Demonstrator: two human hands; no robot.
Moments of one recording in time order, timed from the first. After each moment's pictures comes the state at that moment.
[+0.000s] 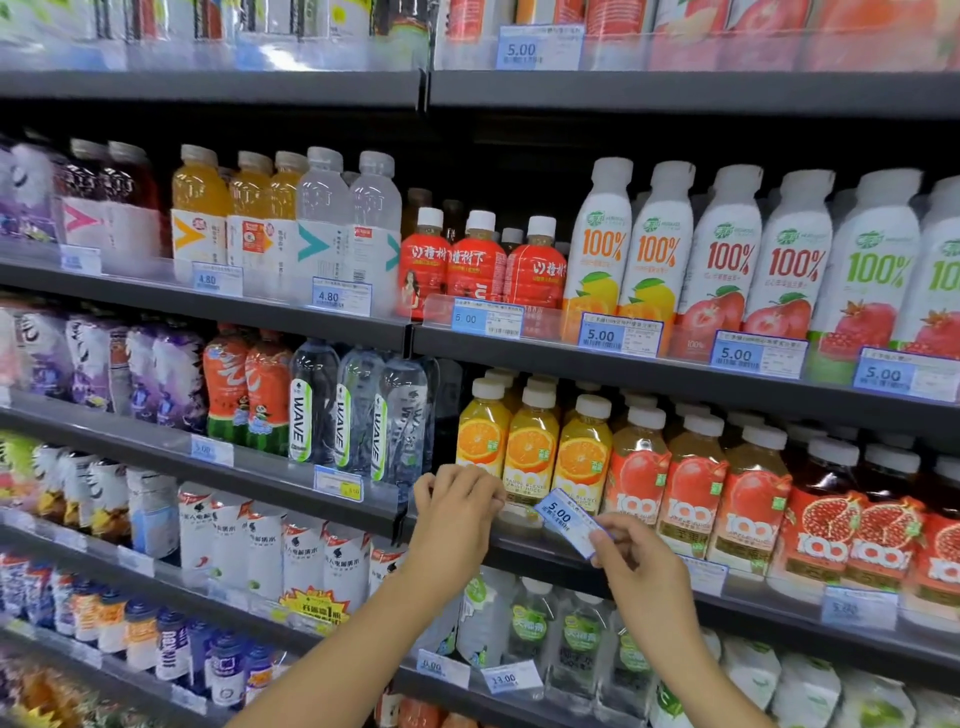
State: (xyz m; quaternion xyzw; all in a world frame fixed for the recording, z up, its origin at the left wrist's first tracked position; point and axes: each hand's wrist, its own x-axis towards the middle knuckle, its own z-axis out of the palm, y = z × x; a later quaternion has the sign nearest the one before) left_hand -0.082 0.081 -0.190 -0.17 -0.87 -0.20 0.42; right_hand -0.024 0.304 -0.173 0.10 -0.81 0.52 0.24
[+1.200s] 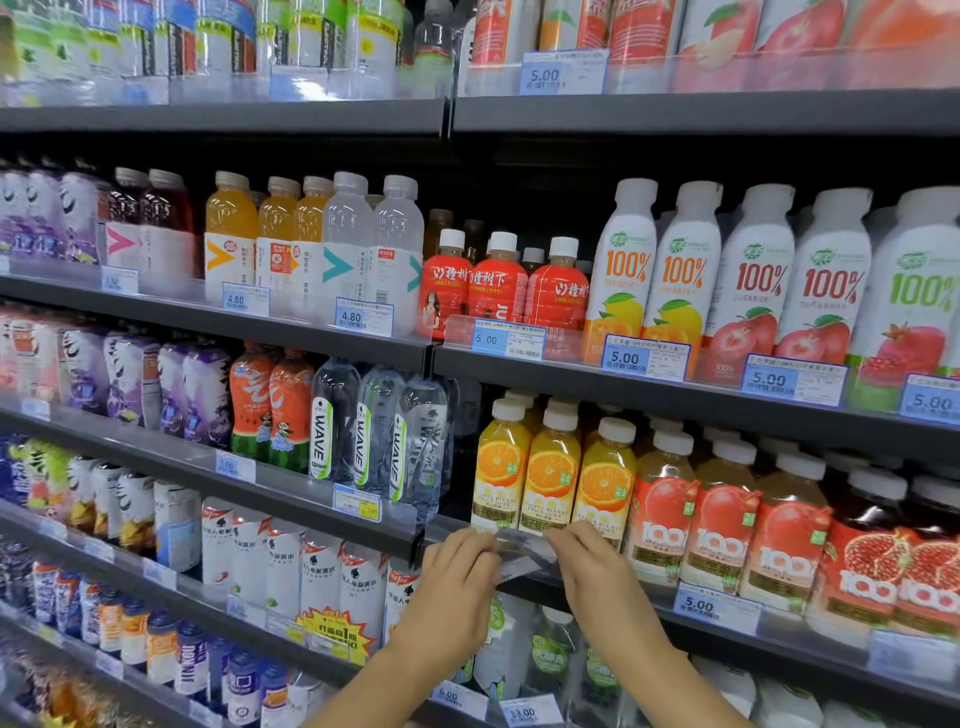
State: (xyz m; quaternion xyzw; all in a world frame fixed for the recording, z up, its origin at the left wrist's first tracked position) left_hand -0.069 0.060 -0.242 -0.24 -0.85 -0.14 0.44; right_hand -0.070 0.264 -0.182 0.30 -0.88 0.17 0.34
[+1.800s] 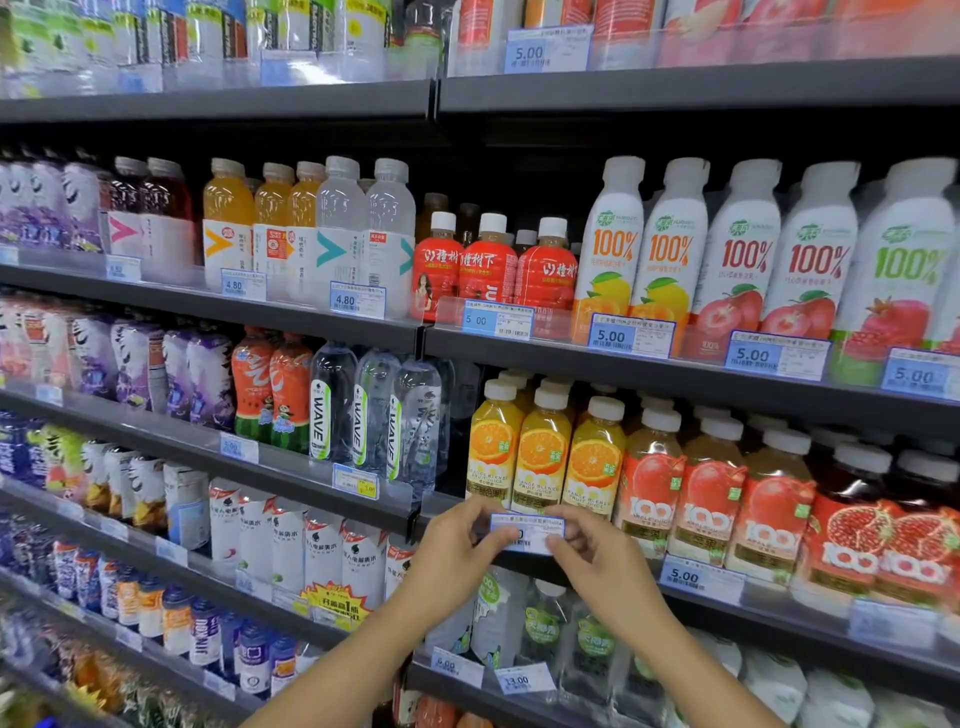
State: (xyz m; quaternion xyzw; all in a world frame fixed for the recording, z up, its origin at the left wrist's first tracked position) left_hand -0.045 0.076 -0.189 -0.17 -0.83 -0.48 0.24; right_hand -0.035 0.276 -0.159 0.21 -0.85 0.46 0.15
